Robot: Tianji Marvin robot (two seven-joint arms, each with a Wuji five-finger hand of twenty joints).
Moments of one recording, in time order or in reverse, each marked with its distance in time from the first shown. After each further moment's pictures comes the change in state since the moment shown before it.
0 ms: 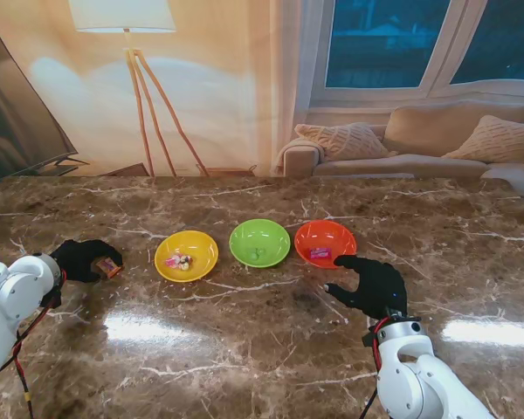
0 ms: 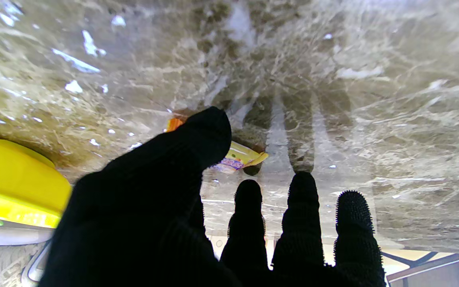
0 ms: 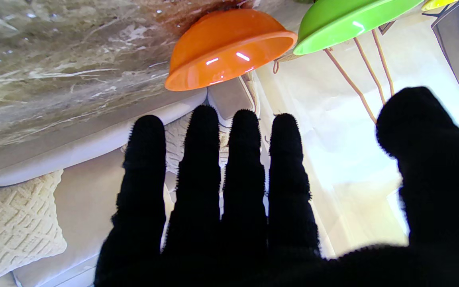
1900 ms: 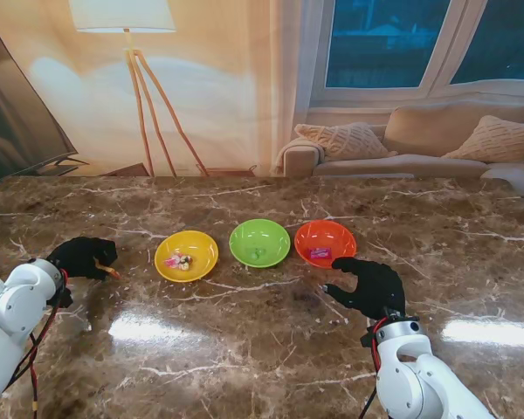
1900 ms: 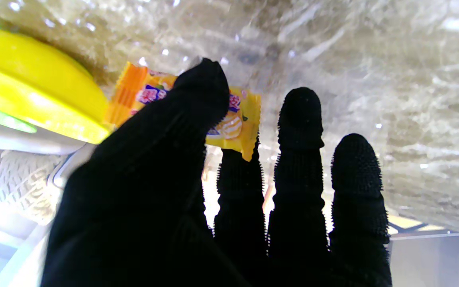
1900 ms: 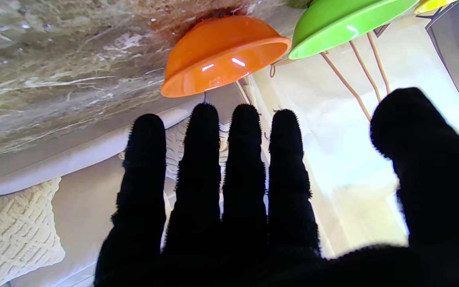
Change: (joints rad) left arm 0.122 -0.053 -0.118 -0.122 -0.114 0.025 0.130; right arm 0.003 0.001 -0.004 -0.002 0.016 -0.006 0.017; left_hand 0.073 -0.197 -0.163 -0.019 0.395 -0.058 0.551 0.567 0.811 -0.065 -0.043 0.417 0.713 -0.031 0.294 0.296 0.518 0.051 0.666 0.027; right_hand 0.000 -0.006 0.051 0.000 0.034 0.000 0.016 -0.003 0.049 0.000 0.016 0.012 0.011 0.000 0.014 0.003 0.011 0.000 0.003 0.000
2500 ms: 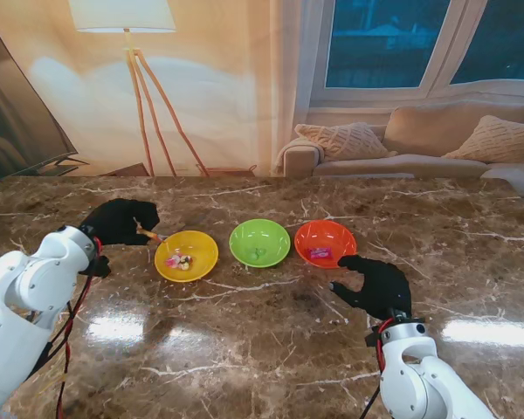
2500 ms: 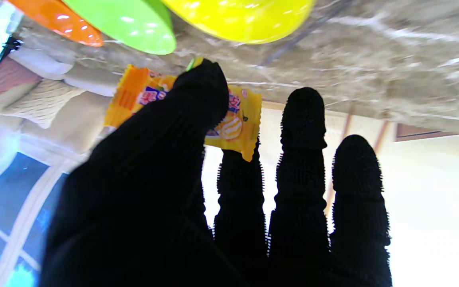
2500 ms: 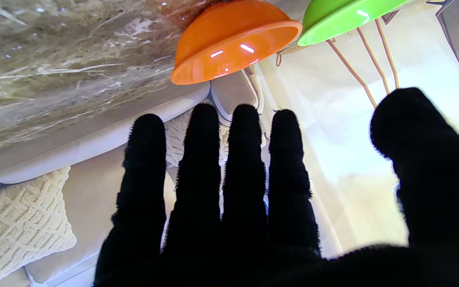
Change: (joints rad) left arm 0.026 -0.006 0.087 -0.373 -0.122 0.116 -0.050; right arm -0.017 -0.007 0.028 -0.001 -0.001 -0.012 -0.032; left_hand -0.008 0.000 0.011 0.008 -0.011 0.000 0.000 0.013 0.000 0.003 -0.002 0.023 -0.002 0.020 0.009 0.002 -0.024 0.011 0.000 -0.001; right_hand 0.000 0.000 0.000 0.000 0.000 0.000 0.000 0.000 0.000 0.000 0.000 0.000 0.000 0.001 0.000 0.000 0.000 0.000 0.000 0.000
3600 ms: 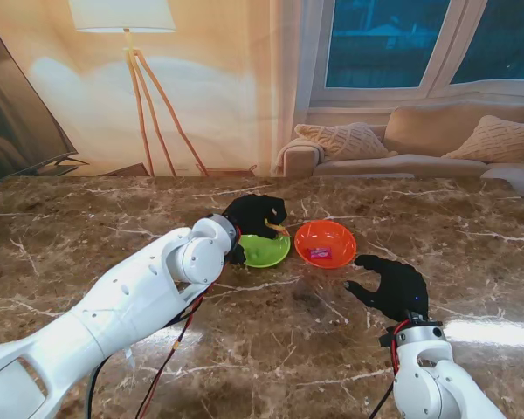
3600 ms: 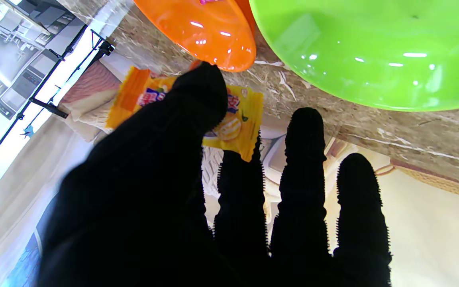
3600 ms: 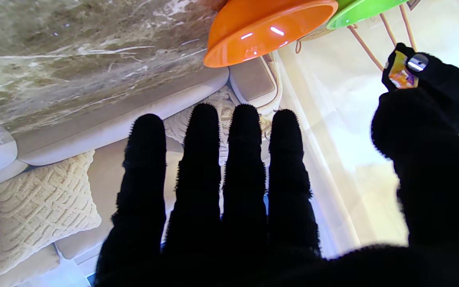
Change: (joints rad) left arm -0.531 -0.259 0.807 0.447 -0.365 0.221 0.310; right arm -0.033 -0.002 0.068 0.001 -0.001 -0.019 -0.024; left_hand -0.013 0.005 0.012 0.010 -0.017 0.004 -0.017 0.000 0.011 0.007 -0.014 0.003 -0.200 0.029 -0.002 -0.027 -0.254 0.027 -0.183 0.000; right_hand 0.000 0.005 -0.011 0.000 0.000 0.000 0.000 0.000 0.000 0.000 0.000 0.000 0.000 0.001 0.000 0.000 0.000 0.000 0.000 0.000
